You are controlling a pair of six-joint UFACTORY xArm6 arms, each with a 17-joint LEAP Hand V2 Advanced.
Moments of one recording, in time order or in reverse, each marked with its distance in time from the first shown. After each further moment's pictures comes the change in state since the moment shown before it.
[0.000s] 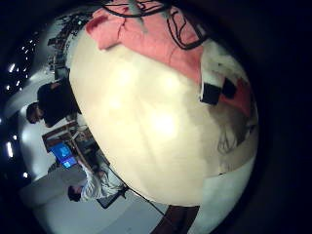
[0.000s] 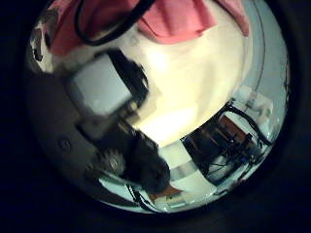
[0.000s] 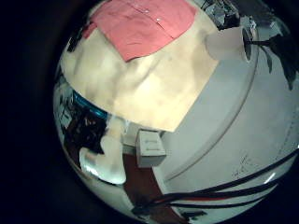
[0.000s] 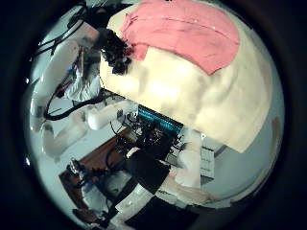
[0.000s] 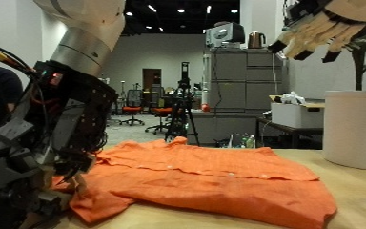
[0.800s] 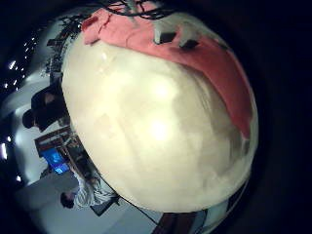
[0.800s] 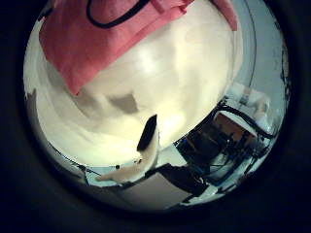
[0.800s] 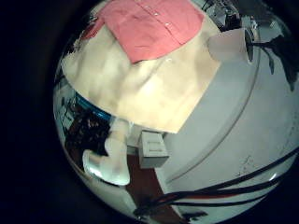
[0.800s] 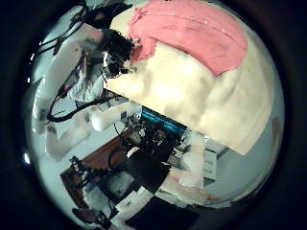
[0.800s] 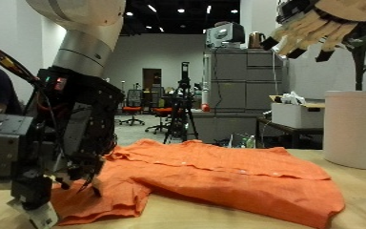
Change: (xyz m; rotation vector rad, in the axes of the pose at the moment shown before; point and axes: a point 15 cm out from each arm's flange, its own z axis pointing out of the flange) left arm 0.016 -0.020 0.020 0.066 0.039 0.009; right arm -0.010 -0.009 -0.015 0.045 -0.034 -0.002
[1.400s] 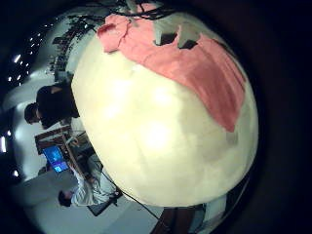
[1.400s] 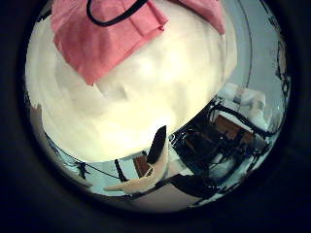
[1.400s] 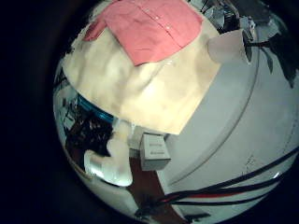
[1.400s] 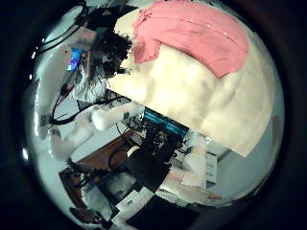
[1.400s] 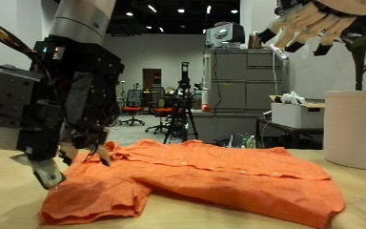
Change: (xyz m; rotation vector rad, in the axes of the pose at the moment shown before) left arm -0.001 0.003 -0.037 0.072 0.035 0.010; right arm 0.000 -0.003 -0.006 0.027 -0.002 0.001
